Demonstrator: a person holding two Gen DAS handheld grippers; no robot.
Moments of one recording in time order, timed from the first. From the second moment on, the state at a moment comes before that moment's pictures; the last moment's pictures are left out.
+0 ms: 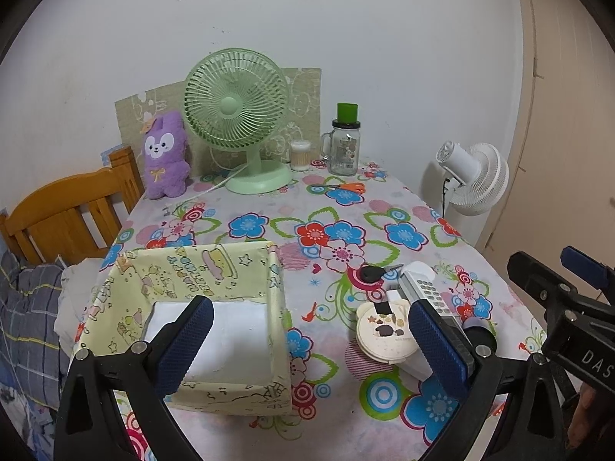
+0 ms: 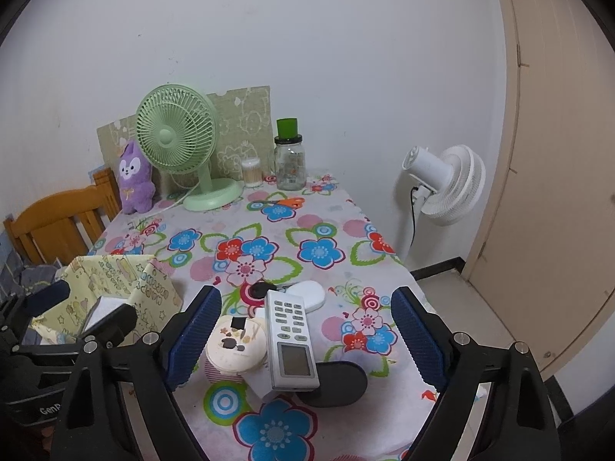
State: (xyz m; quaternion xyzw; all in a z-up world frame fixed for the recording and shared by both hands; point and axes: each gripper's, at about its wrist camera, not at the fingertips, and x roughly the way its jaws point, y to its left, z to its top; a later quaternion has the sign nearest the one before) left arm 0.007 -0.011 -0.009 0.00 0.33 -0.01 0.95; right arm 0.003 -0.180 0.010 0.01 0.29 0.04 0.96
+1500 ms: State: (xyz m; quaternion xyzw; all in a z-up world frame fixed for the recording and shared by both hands) left arm 0.064 -0.076 -0.078 0.02 0.40 -0.04 0.92; right arm 0.076 -0.183 -0.065 0.03 0.39 0.07 0.92
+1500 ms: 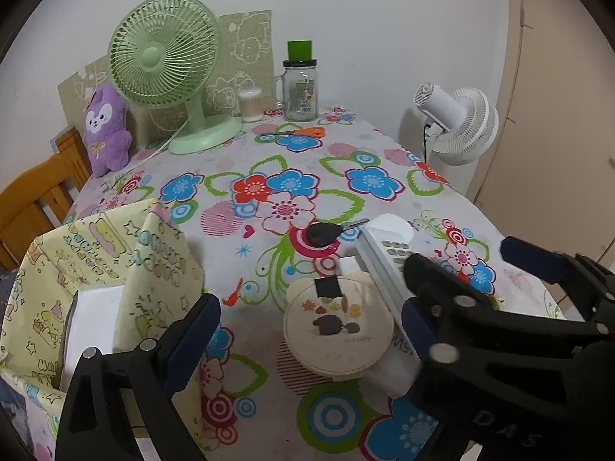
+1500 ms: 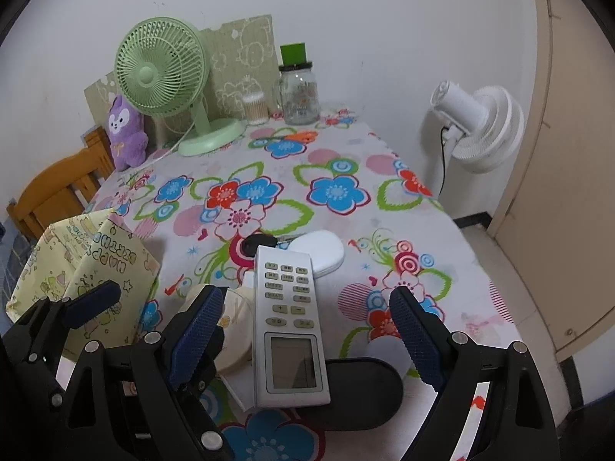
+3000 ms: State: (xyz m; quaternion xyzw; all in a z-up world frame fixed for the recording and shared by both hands) left arm 0.097 -0.080 -0.121 -0.03 0.46 -0.08 0.89; right arm 0.102 -0.179 -0.098 0.04 0.46 0.09 0.89
